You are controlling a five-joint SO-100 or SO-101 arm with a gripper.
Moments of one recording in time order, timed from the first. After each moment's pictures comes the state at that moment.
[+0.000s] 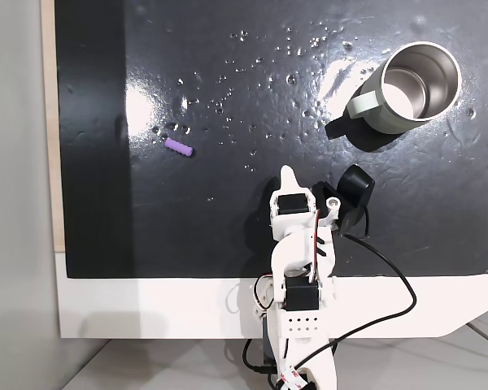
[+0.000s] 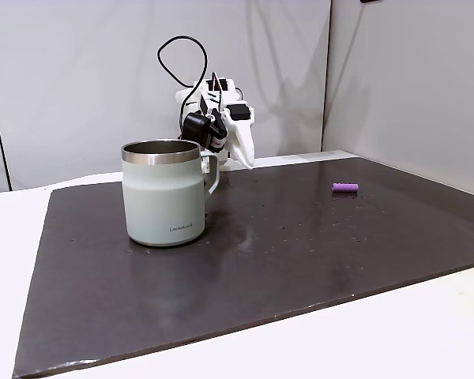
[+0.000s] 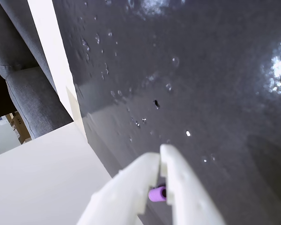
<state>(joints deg) -2.1 189.3 177.7 44.2 -2.4</state>
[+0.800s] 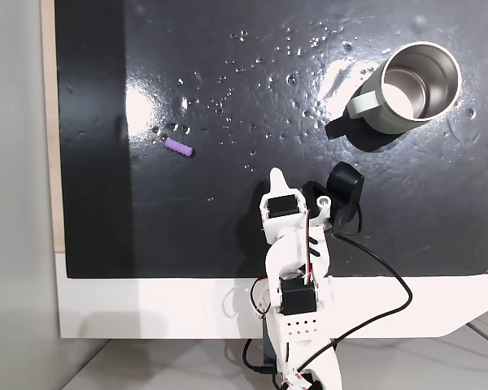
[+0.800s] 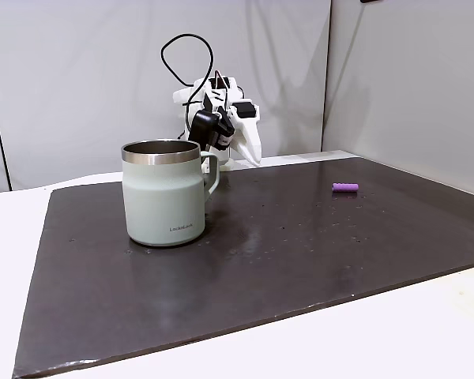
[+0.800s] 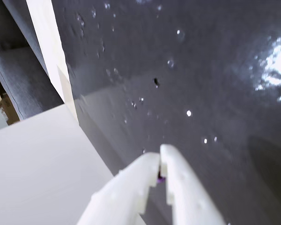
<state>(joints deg) -7.5 189.1 174.4 48.2 -2.9</state>
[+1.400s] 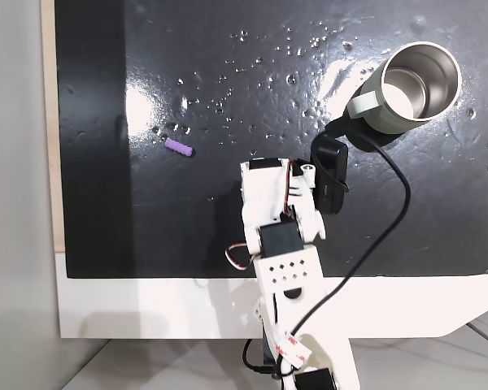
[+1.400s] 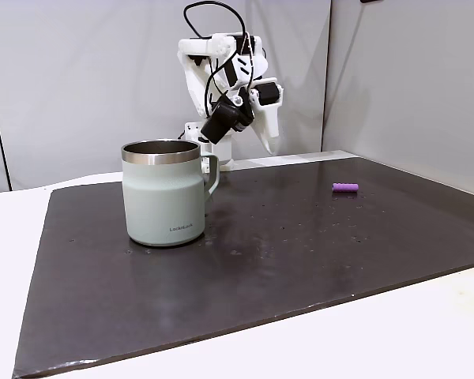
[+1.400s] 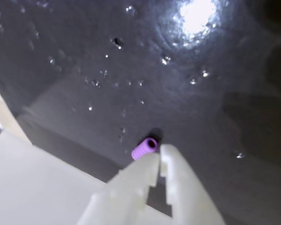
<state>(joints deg) -14.2 128.4 128.8 60.1 11.8</state>
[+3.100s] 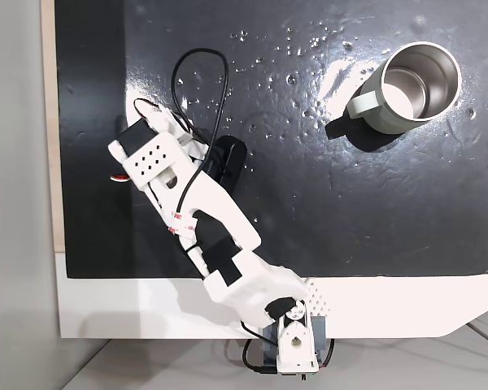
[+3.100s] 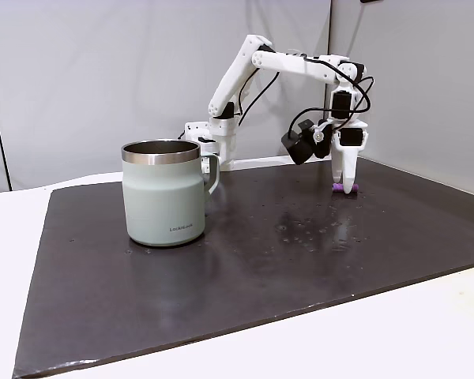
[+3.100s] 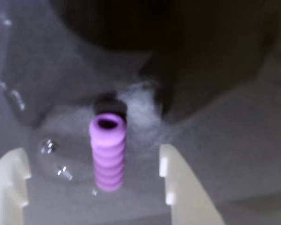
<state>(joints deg) -38.3 58.5 62.8 83.0 56.2</state>
